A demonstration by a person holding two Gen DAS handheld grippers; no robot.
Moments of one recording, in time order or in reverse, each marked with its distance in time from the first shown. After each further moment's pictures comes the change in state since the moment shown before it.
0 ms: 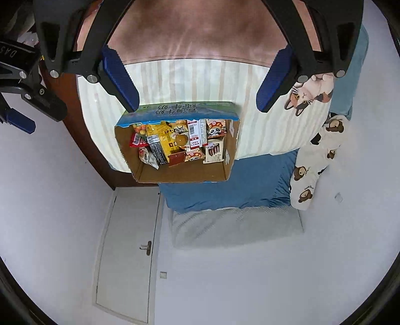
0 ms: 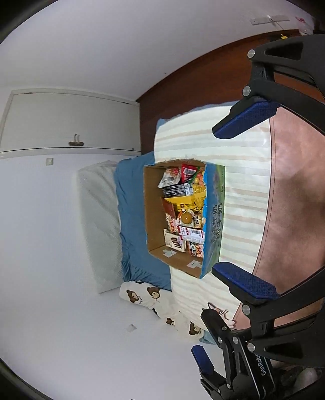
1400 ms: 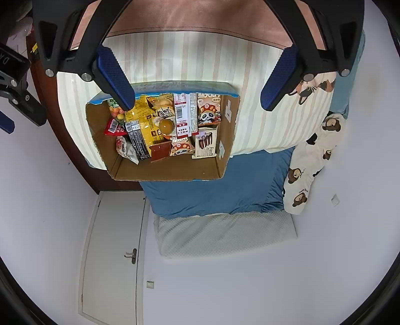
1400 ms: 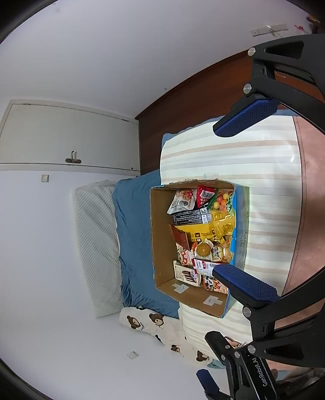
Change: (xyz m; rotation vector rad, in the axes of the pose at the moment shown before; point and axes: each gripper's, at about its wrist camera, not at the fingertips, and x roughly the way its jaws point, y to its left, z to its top) left arm 0.095 -0.003 0.036 -0.017 0.052 0.091; right arm 0.101 -0.028 0.043 0.029 0.026 -0.138
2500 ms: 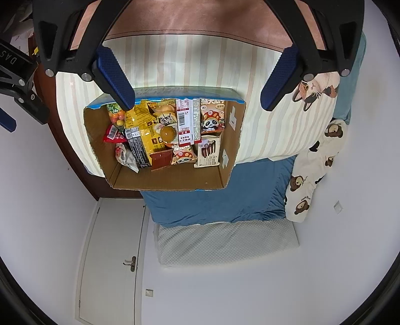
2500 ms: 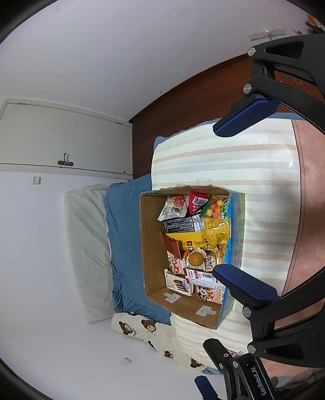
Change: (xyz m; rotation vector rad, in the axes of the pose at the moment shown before) left arm 0.018 -0.007 0.000 0.002 0.046 -0.004; right arm 0.020 -0.003 -0.012 -0.008 0.043 -0.033
